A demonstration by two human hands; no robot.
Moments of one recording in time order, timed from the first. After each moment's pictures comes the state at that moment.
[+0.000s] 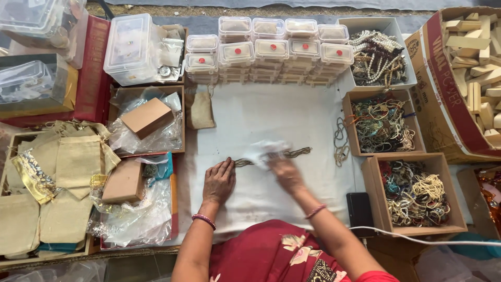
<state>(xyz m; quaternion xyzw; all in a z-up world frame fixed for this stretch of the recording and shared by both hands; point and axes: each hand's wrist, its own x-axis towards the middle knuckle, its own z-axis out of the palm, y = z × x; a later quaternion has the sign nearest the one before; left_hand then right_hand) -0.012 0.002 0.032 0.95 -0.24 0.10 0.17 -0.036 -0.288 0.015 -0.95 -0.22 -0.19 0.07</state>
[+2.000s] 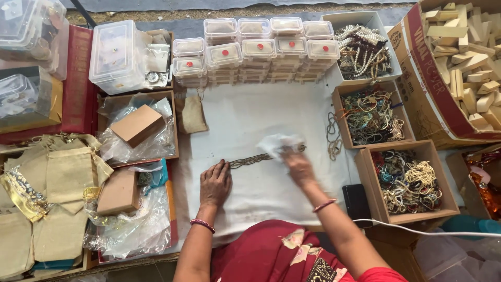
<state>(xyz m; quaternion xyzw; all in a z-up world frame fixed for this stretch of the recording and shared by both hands) -0.013 0.002 0.037 0.94 -0.23 0.14 0.20 -0.045 -0.338 0.009 -0.98 -0.10 -0.14 0.04</state>
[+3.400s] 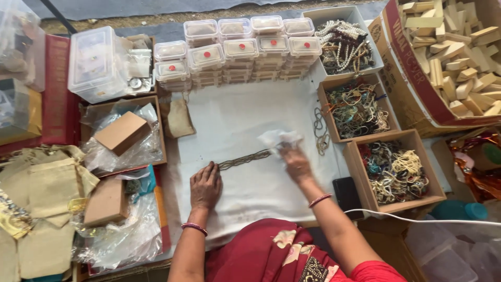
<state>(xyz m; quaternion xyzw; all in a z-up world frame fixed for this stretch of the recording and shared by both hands) -0.014 0.001 0.036 0.94 -0.23 0.14 0.19 -0.056 -0.359 0.004 -0.97 -0.07 -0.21 0.02</state>
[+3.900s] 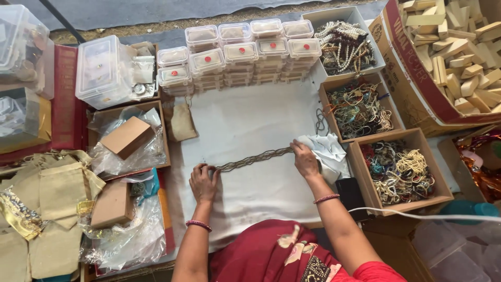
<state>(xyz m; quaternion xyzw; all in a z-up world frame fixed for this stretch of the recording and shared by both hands) 0.010 -0.003 0.005 0.96 -0.06 0.08 0.27 -0.047 -0.385 0.009 -0.96 0.03 -0.21 0.20</state>
